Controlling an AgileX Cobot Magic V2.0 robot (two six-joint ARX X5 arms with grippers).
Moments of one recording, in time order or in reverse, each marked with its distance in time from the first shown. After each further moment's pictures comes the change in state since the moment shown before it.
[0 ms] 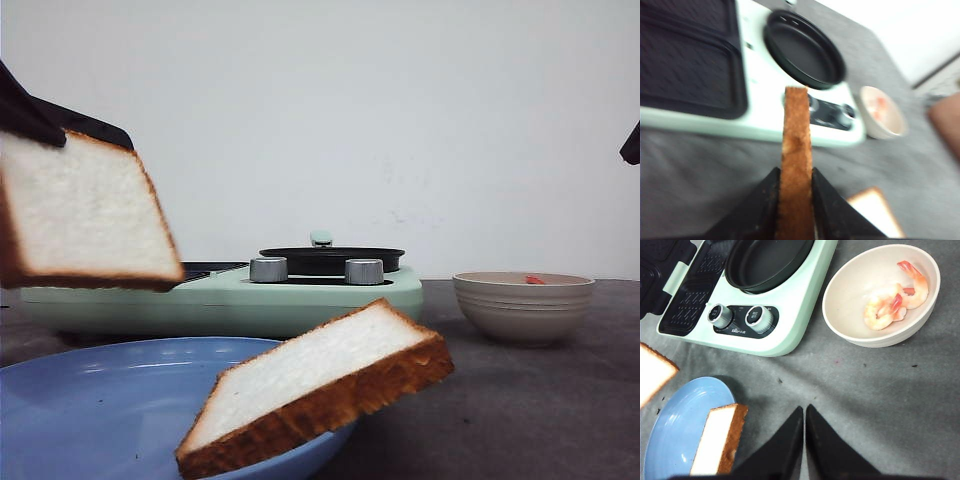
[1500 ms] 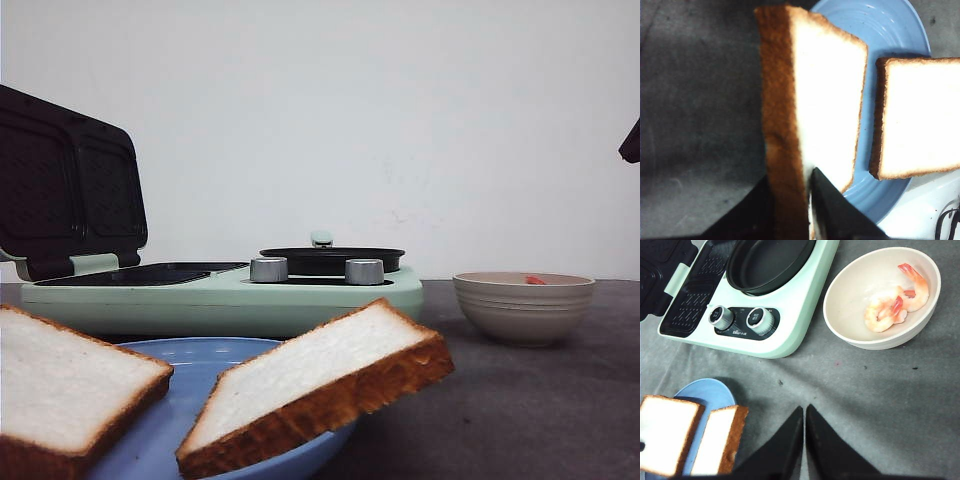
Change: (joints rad) left arm 0.000 0.209 -0.038 -0.419 0.208 -0.135; right arm 0.000 0.000 0.000 0.008 0.000 0.000
